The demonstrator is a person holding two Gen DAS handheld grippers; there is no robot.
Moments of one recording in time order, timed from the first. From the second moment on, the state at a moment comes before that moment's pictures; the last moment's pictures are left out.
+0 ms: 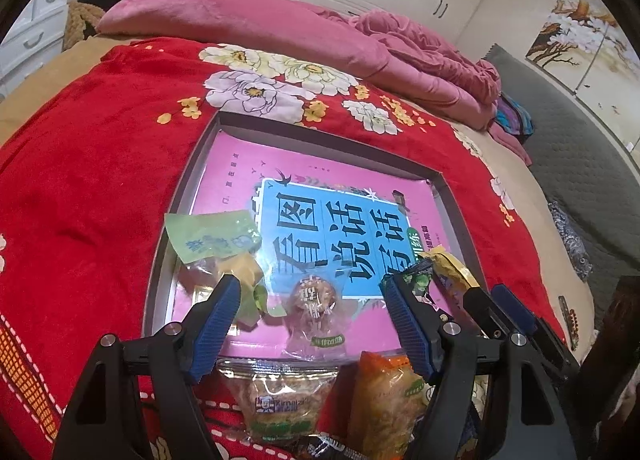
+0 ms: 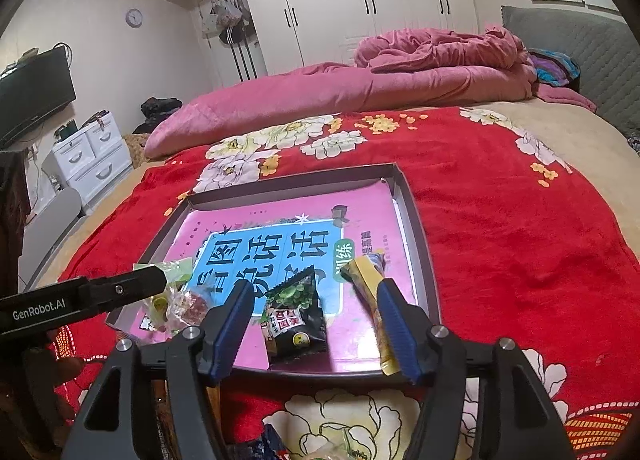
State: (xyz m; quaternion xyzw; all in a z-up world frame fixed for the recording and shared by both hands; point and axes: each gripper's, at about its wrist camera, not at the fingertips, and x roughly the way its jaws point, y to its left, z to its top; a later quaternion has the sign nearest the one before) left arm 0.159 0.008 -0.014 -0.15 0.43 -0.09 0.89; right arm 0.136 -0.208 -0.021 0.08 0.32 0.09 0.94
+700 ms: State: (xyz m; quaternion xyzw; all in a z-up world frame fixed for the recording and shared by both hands) left arm 0.143 0.005 -0.011 -0.15 0.43 -0.08 0.89; right arm 0.123 -0.204 -0.016 0.06 0.31 0.09 0.94
